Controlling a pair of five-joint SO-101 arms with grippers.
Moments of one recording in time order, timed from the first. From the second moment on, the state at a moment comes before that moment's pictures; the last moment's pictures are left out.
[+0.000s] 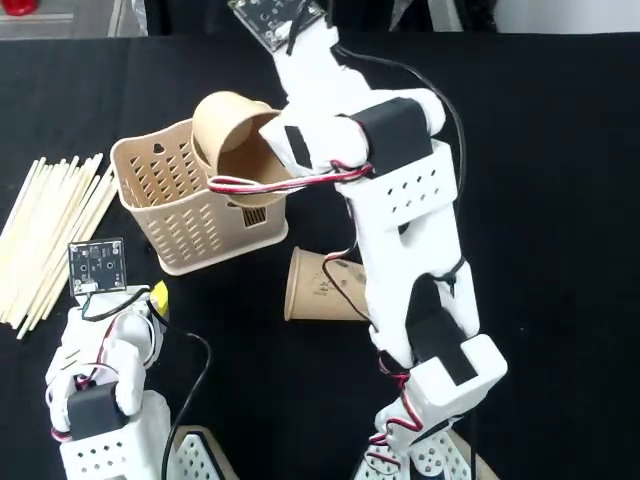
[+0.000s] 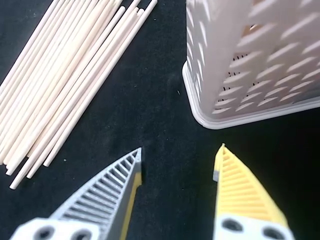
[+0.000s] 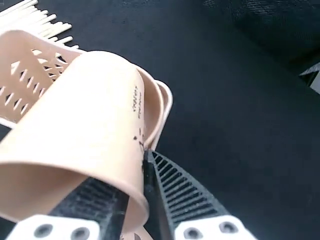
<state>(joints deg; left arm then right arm) -20.8 -104.3 86.0 69.3 -9.5 -26.3 9.3 -49.8 99.1 14.1</state>
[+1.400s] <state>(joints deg) -20.8 -104.3 87.3 67.8 -9.5 -32.1 -20.4 -22.8 99.3 23.4</state>
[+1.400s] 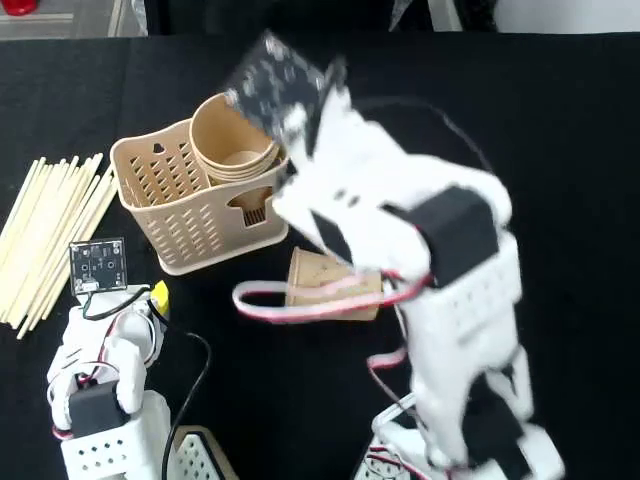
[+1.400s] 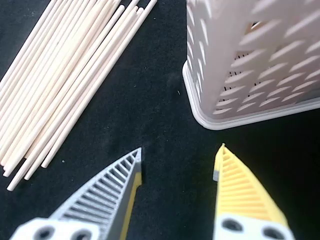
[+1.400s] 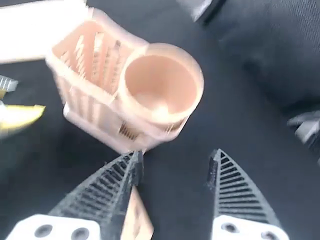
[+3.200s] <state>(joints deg) -20.8 -104.3 87.3 67.8 -9.5 -9.1 -32.4 47.4 60.4 30.3</state>
